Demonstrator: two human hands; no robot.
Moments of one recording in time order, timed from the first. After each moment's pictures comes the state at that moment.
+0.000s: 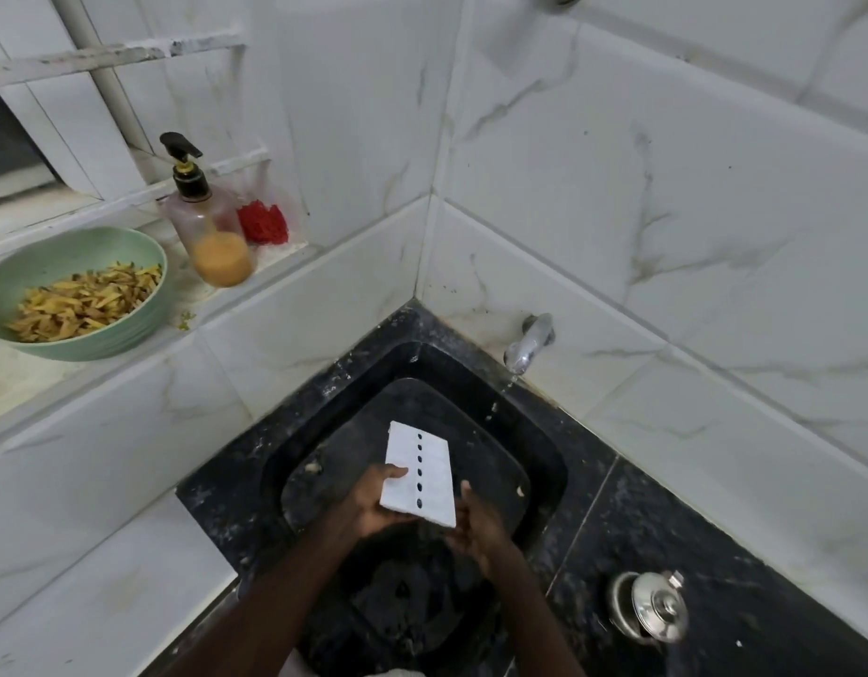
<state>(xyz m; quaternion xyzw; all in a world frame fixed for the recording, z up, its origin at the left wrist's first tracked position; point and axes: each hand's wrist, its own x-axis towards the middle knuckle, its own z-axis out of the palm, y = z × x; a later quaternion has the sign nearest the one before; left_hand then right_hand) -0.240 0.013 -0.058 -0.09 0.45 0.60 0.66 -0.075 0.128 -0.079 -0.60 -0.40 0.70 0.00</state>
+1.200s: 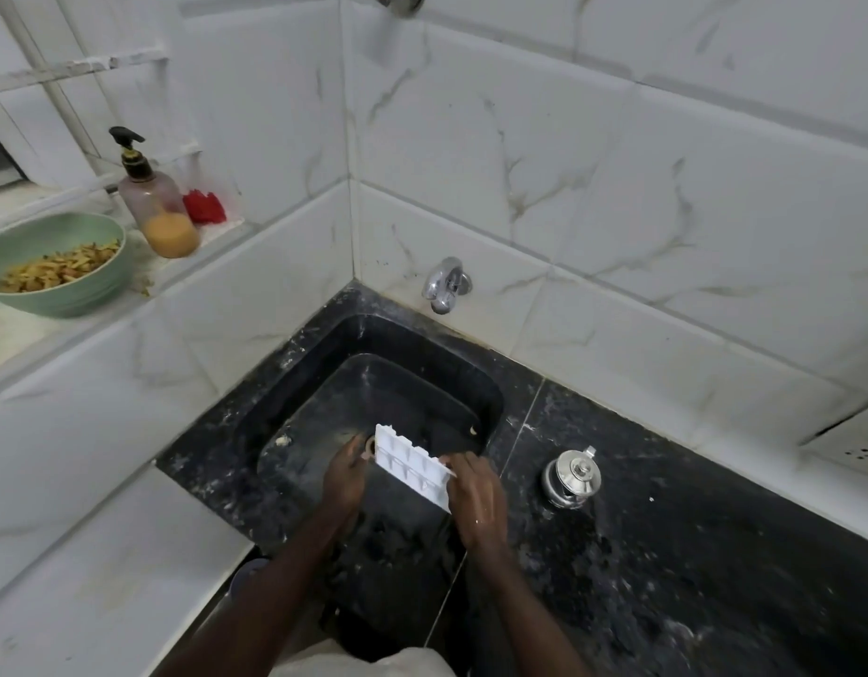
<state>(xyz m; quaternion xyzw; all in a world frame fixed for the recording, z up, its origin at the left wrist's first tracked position) -0.144 -0.045 -0.065 0.22 0.78 0.50 0.31 0.060 0.045 -0.016 -0.39 -0.87 0.21 0.21</state>
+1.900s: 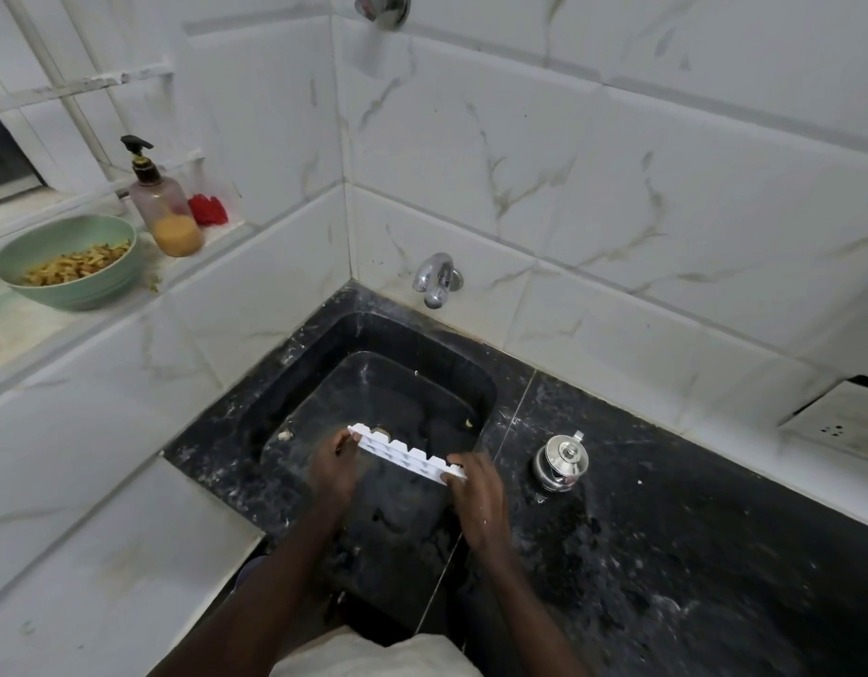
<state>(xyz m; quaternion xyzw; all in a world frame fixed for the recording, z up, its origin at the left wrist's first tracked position) -0.133 -0.061 -0.039 0.19 0.79 0.54 0.23 0.088 0.029 -0.021 -0.40 -0.82 0.30 0.29</state>
